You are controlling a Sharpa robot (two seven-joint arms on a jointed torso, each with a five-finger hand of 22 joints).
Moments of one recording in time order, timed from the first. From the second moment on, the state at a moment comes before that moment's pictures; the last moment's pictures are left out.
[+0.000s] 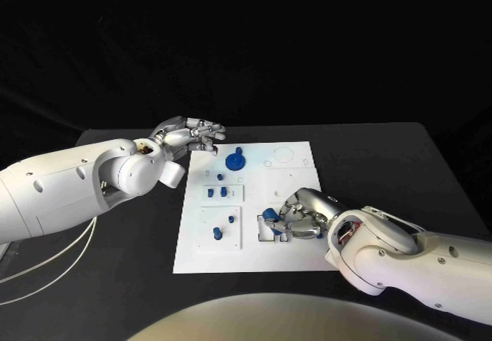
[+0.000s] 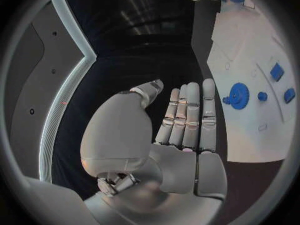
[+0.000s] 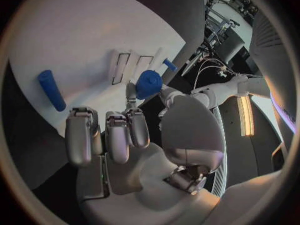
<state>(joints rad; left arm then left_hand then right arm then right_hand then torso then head) 1.15 -0.91 -0.02 1.48 -0.11 -0.13 0.20 1.28 -0.19 0.50 0.12 0.14 0.91 0.17 0.23 0.36 1.00 0.12 0.36 0.16 0.92 0.06 1.08 0.51 0.17 0.98 0.17 0.40 1.21 1.02 -0.87 -0.16 1.91 -1.39 -0.48 -0.54 1.01 -0.18 0.37 0.29 0.14 1.09 0.05 0.29 0.66 1.46 -0.02 1.41 1.31 1.47 -0.08 1.56 1.31 0.04 1.46 0.04 1.41 1.31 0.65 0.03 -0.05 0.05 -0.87</state>
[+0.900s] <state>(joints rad) 1.15 -0.91 -0.02 1.48 -0.11 -0.12 0.20 1.27 -0.18 0.50 0.13 0.14 0.91 0.17 0.23 0.36 1.00 0.12 0.36 0.16 0.92 0.06 1.08 0.51 0.17 0.98 0.17 0.39 1.21 1.01 -0.83 -0.15 1.87 -1.39 -0.43 -0.57 0.91 -0.19 0.26 0.30 0.06 1.12 0.04 0.29 0.67 1.47 -0.02 1.42 1.31 1.47 -0.08 1.56 1.31 0.04 1.47 0.03 1.42 1.31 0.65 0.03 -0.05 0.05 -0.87</state>
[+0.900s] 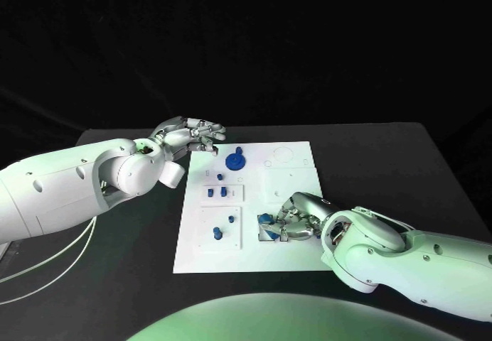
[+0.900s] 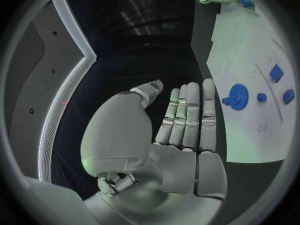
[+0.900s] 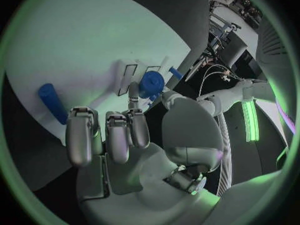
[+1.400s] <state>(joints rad) 1.15 -0.91 -0.02 1.48 -0.11 -0.12 0.19 1.27 -0.18 0.50 0.13 0.14 0.91 0.17 0.23 0.36 1.00 0.13 0.36 0.16 0.92 0.06 1.08 0.51 0.17 0.98 0.17 0.39 1.21 1.01 -0.84 -0.16 1.88 -1.40 -0.43 -0.57 0.87 -0.16 -0.12 0.30 0.18 1.11 0.04 0.29 0.69 1.47 -0.02 1.40 1.31 1.47 -0.08 1.56 1.31 0.04 1.47 0.03 1.41 1.31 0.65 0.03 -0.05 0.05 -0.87</state>
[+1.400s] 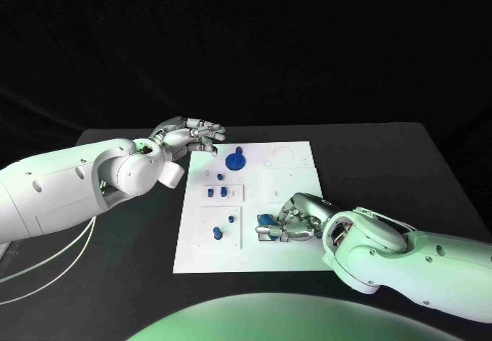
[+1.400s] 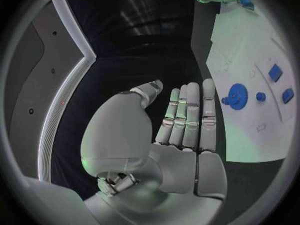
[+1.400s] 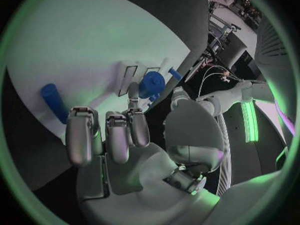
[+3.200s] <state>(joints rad) 1.15 -0.92 -0.02 1.48 -0.11 -0.11 0.17 1.27 -0.18 0.49 0.13 0.14 0.90 0.17 0.23 0.37 0.99 0.13 0.35 0.16 0.90 0.07 1.06 0.50 0.17 0.98 0.17 0.37 1.20 1.01 -0.88 -0.16 1.88 -1.38 -0.38 -0.46 1.34 -0.05 0.04 0.29 0.21 1.13 0.03 0.25 0.69 1.47 -0.03 1.45 1.31 1.47 -0.09 1.56 1.31 0.04 1.46 0.02 1.44 1.31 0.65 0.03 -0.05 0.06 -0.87</state>
